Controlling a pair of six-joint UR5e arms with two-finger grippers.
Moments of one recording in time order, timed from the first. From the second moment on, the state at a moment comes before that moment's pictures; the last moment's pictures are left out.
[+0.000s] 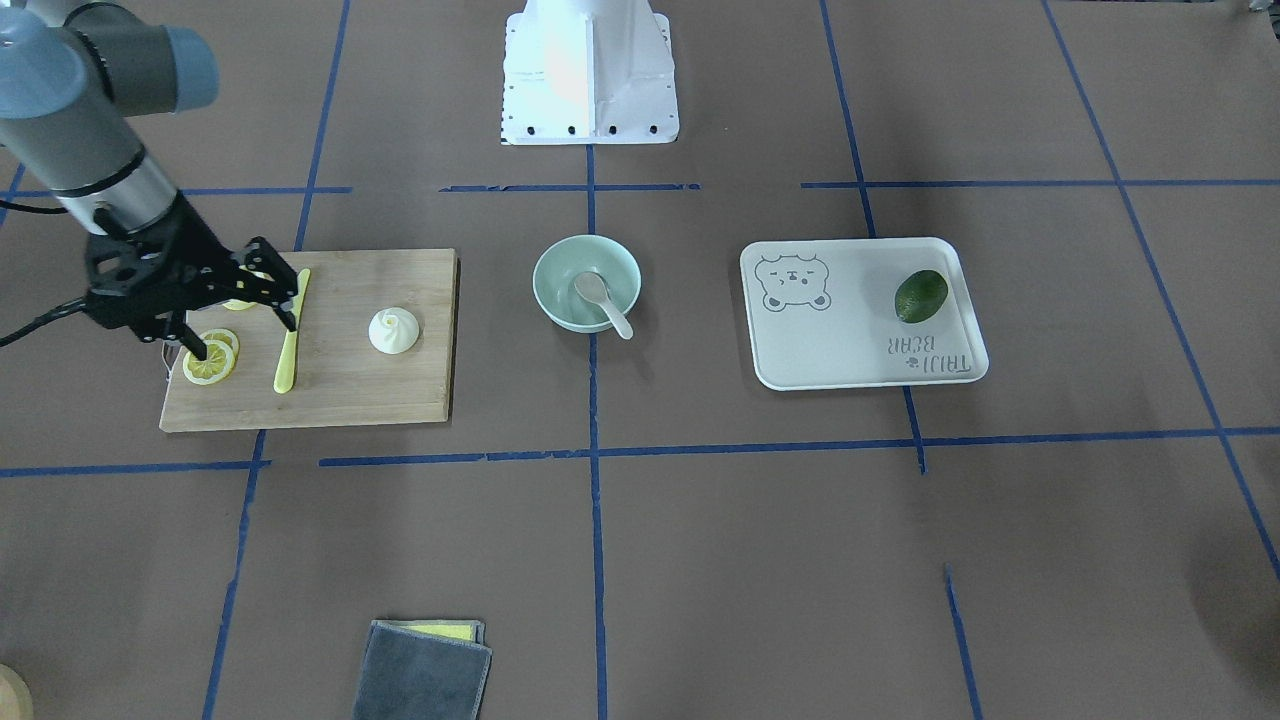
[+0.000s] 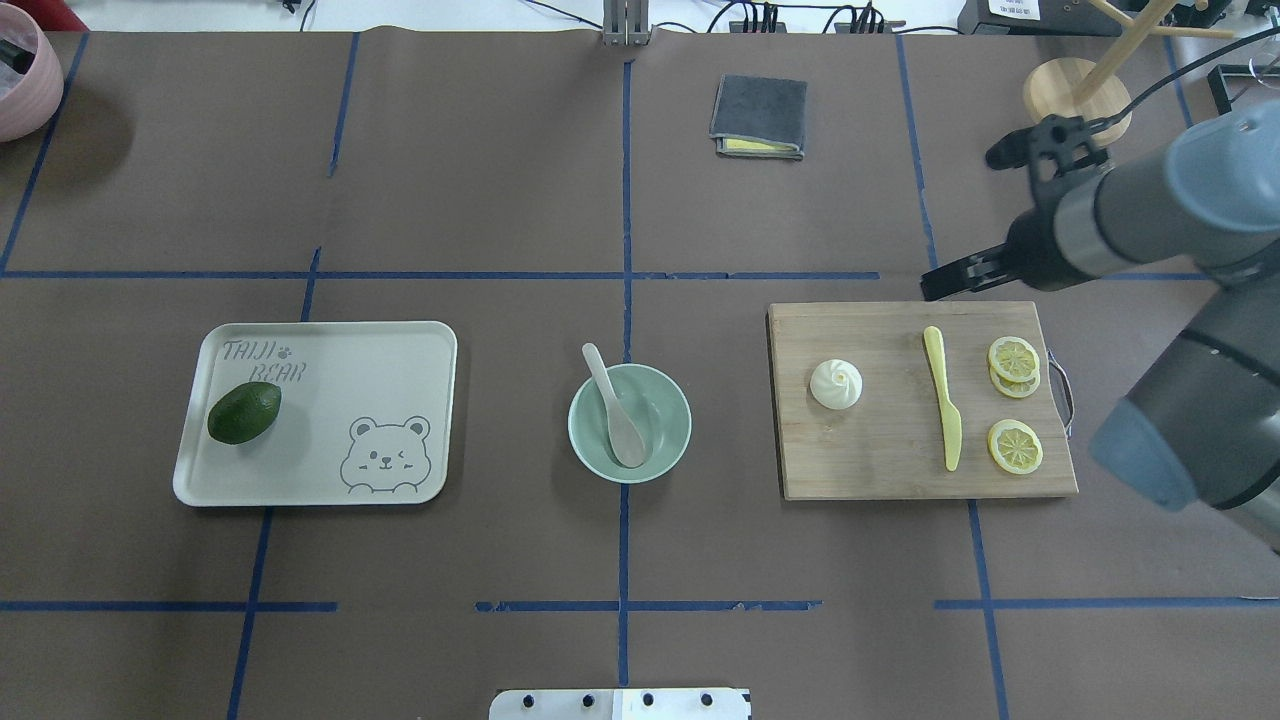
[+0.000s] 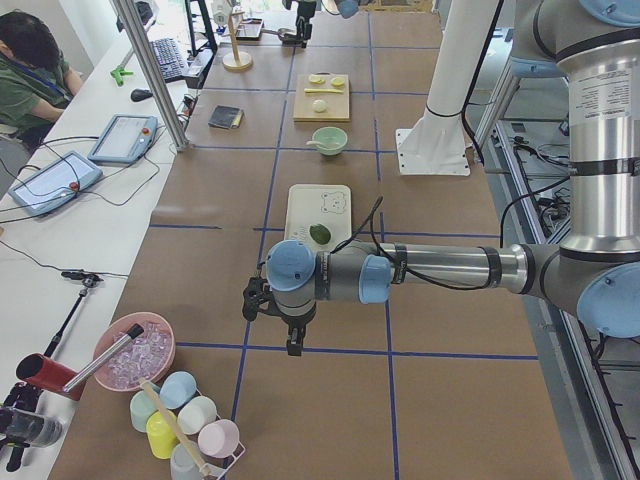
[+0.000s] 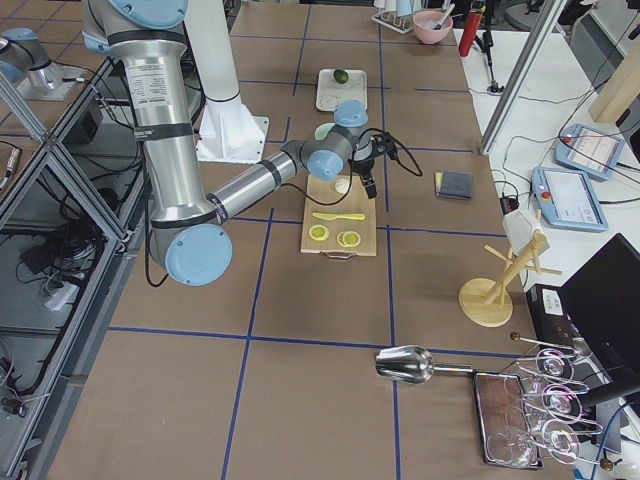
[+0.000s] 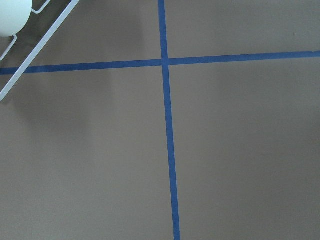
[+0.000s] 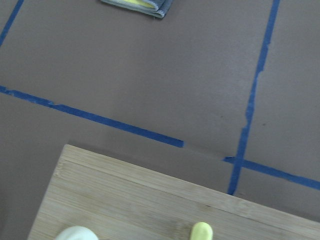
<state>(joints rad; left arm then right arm) -1.57 -1.44 -1.72 -1.58 -2.43 0.06 0.79 -1.37 1.90 -1.22 1.94 0.79</state>
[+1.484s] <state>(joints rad) -1.57 -1.45 -1.73 -1.58 -2.43 0.06 0.48 -1.27 1.83 -1.25 1.64 0.95</state>
